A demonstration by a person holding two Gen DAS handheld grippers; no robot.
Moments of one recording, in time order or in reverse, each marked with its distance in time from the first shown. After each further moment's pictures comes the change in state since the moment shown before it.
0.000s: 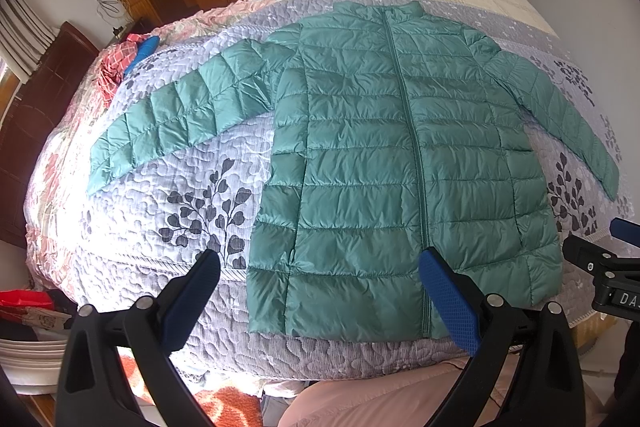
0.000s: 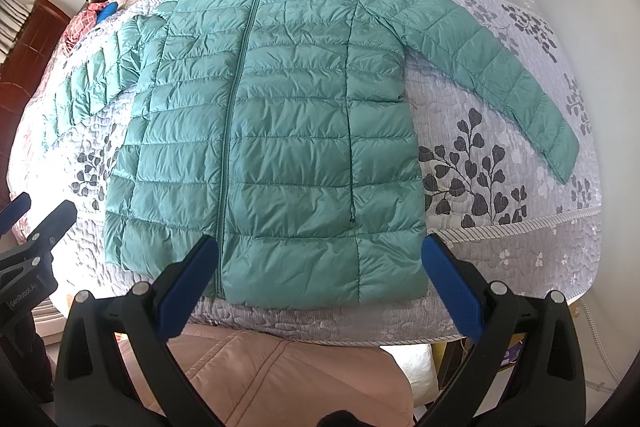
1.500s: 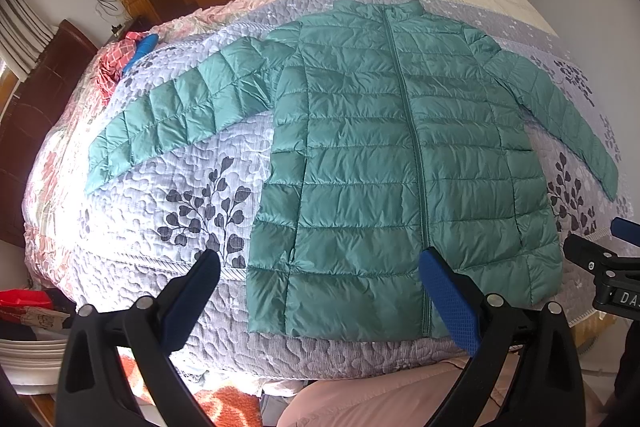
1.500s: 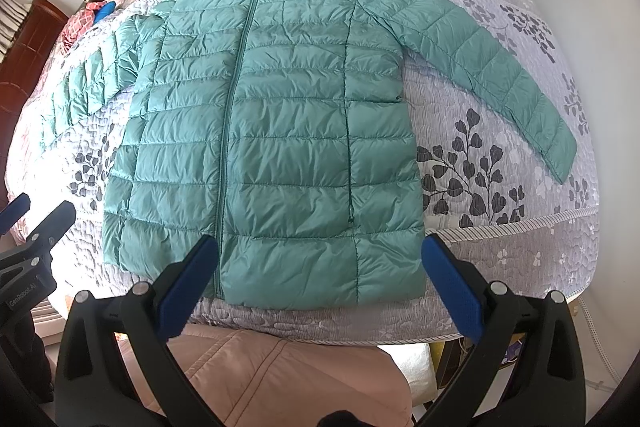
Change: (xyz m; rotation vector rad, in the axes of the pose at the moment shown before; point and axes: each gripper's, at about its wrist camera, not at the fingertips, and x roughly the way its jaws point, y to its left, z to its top) left arm 0.005 -0.002 0.005 -0.002 0.007 -0.003; right arm 0.001 -0.001 -0.003 -0.003 0.000 -0.005
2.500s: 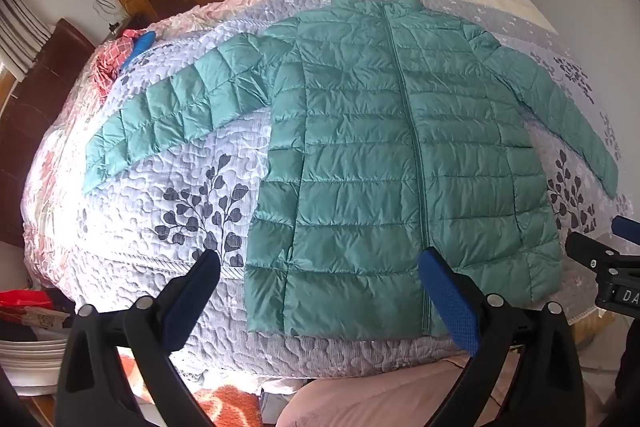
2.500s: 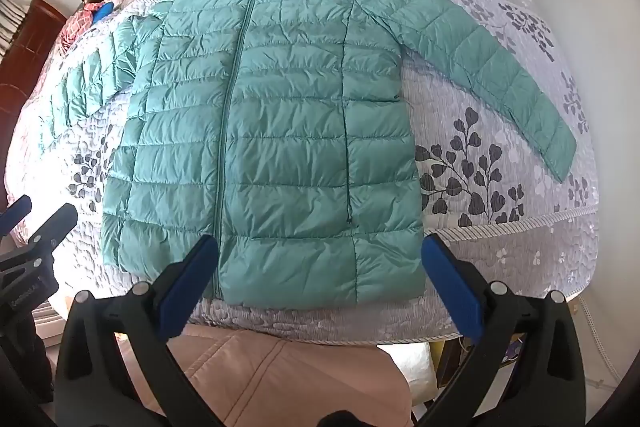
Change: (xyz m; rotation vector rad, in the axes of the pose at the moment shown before) left arm 0.001 0.001 -0.006 0.003 0.007 -0.003; right arm 0.001 -0.001 0.001 0.000 0.002 -0.001
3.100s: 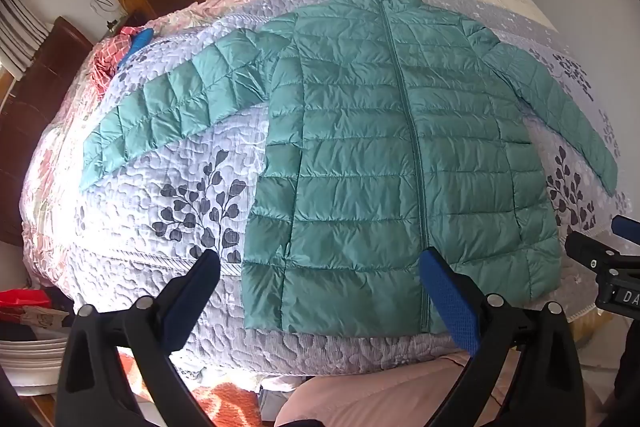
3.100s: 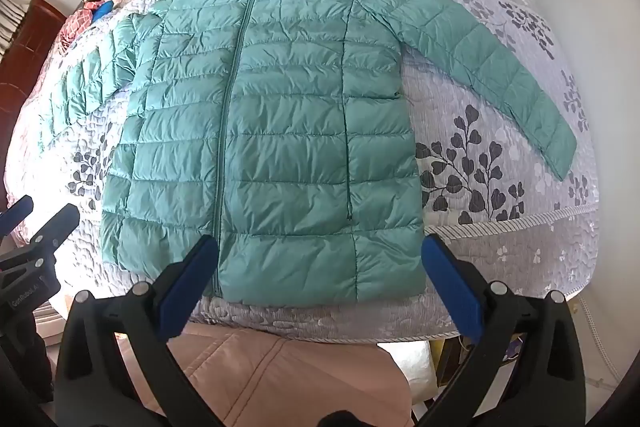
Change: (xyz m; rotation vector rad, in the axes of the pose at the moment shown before) left arm 0.003 -0.001 -0.004 0.000 0.013 -0.012; right arm 0.001 -0.001 -0.002 0.001 0.004 0.002
